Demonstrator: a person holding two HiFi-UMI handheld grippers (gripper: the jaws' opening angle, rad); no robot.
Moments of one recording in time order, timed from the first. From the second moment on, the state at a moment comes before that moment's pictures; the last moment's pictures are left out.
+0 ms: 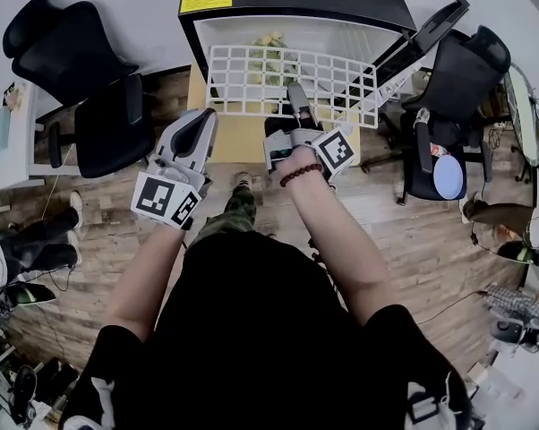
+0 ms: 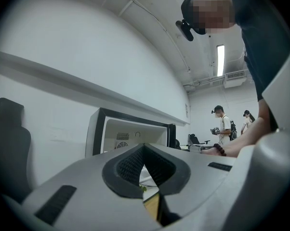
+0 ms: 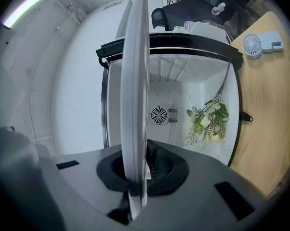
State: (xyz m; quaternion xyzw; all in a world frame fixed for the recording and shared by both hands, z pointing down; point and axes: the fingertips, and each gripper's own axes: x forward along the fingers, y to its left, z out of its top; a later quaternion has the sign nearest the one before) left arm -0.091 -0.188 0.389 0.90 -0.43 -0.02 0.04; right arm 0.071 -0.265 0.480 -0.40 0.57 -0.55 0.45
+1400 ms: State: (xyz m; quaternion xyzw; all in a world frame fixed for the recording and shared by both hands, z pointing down) left arm -0.084 -0.196 0.395 0.90 -0.43 -0.02 0.04; right arm 0.066 -0.290 0.480 -0.40 0.61 -0.55 0.41
